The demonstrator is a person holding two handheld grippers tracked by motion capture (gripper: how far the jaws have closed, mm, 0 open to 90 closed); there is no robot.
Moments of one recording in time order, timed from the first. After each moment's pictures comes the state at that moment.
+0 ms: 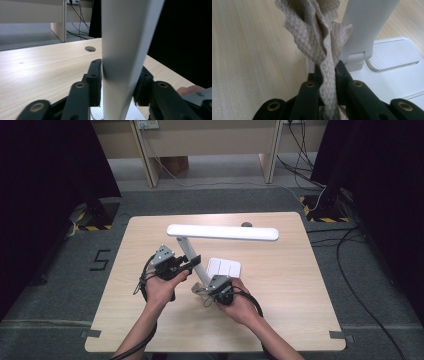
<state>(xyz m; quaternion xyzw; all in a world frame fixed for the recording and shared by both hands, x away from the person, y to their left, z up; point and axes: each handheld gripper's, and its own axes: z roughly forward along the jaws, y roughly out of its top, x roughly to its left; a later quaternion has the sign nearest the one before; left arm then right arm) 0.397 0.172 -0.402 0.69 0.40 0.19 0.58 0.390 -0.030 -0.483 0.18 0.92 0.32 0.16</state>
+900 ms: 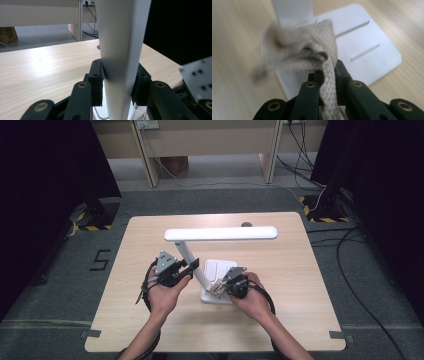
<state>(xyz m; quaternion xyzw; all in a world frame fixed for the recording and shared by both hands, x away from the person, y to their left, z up) 0.373 0.164 -0.400 0.67 0.43 0.23 0.55 0.403 -0.069 -0.469 0.26 0.90 0.30 0.17</state>
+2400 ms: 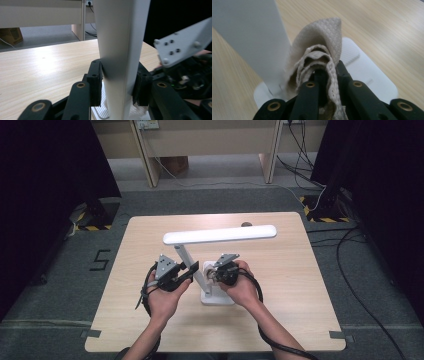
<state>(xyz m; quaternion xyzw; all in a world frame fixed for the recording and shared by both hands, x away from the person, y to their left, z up) 0.362 0.163 -0.400 0.68 0.43 0.24 0.54 0.433 -0.040 -0.455 0.28 0.88 0.35 0.15</state>
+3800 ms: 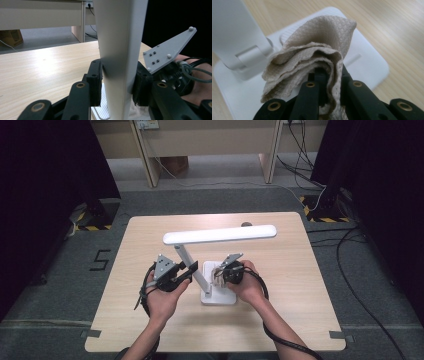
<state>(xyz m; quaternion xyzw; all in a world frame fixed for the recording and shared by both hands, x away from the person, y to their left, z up) 0.360 0.164 -0.398 0.67 0.43 0.25 0.55 0.452 -0.064 -0.478 0.29 0.90 0.30 0.15</state>
